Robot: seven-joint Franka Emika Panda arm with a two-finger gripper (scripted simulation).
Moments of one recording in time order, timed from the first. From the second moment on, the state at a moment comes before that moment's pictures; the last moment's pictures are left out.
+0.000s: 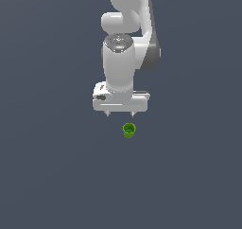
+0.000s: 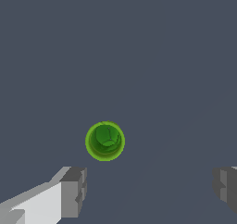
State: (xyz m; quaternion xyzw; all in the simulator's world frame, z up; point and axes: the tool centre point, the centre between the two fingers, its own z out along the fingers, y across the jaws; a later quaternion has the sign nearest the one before) arm 0.007 -0.002 0.191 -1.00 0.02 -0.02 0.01
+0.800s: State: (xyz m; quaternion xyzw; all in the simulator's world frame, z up) arm 0.014 0.002 0.198 -1.00 0.01 -0.02 0.01
